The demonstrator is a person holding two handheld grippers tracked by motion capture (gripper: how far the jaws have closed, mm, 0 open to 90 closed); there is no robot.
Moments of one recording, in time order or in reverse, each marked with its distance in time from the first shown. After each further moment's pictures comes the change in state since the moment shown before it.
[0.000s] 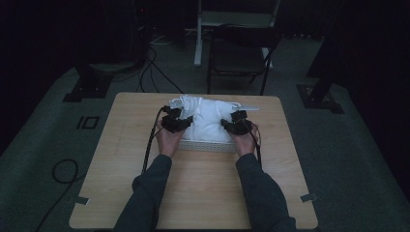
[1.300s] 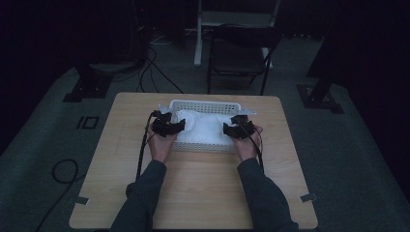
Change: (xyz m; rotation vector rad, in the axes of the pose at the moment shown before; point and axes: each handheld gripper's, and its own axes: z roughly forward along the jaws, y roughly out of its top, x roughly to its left) left arm 0.020 -0.015 -0.024 -0.047 0.107 -0.037; right arm 0.006 -0.008 -0.012 -0.009 -0.193 -0.094
